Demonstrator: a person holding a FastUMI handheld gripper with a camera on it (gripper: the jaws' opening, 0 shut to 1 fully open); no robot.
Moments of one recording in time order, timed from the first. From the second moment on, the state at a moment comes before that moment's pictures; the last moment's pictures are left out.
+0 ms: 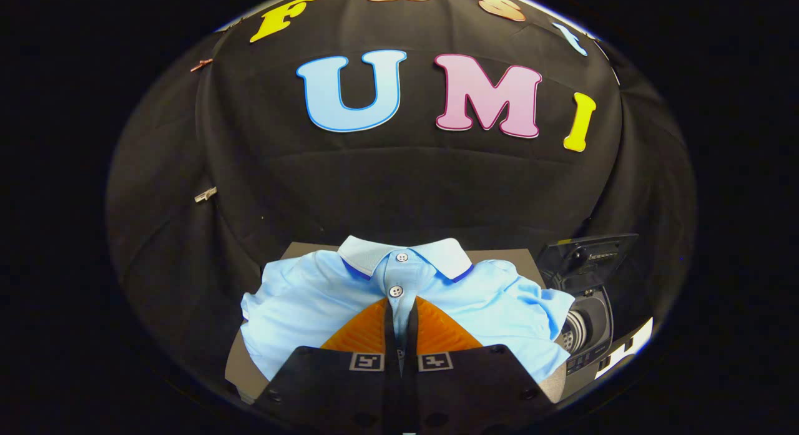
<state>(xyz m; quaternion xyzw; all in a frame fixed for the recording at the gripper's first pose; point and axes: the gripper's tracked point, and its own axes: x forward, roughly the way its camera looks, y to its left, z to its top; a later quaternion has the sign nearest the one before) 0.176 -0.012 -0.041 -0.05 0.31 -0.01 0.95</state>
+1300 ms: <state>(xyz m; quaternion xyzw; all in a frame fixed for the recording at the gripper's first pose) 0.157 -0.300 0.081 -0.07 0.22 -0.11 0.97</state>
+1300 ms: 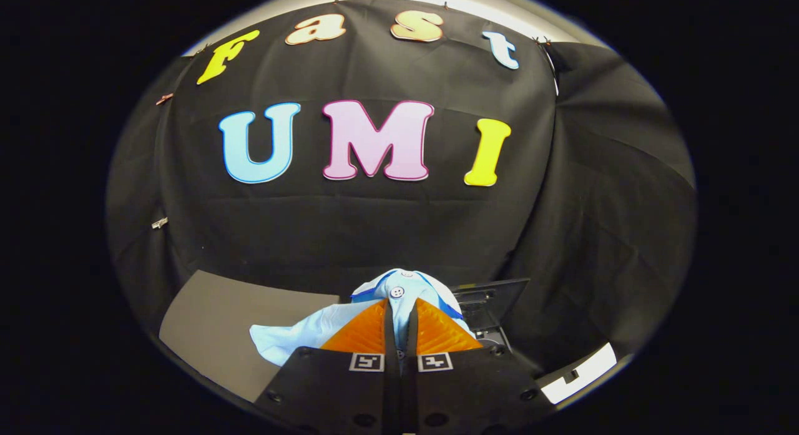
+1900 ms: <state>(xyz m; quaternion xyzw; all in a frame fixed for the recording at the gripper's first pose) 0.173 -0.401 0.008 -0.08 0.27 -0.14 0.95</state>
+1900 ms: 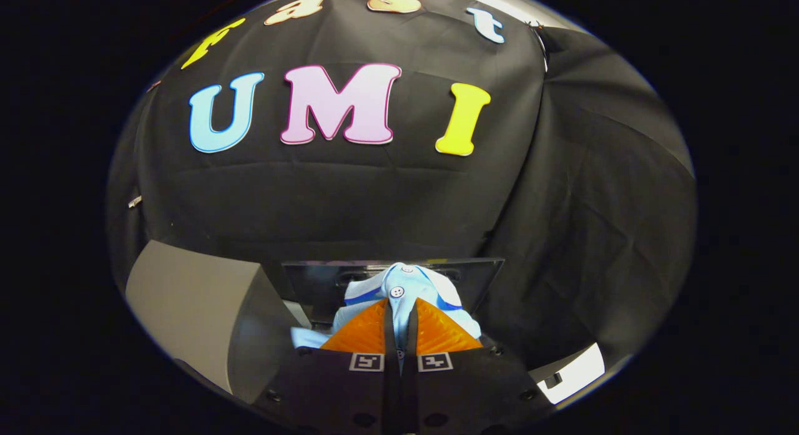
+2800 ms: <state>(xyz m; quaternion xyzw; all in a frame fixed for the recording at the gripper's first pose) 0.176 -0.463 -0.211 -0.08 0.41 -0.15 0.90</state>
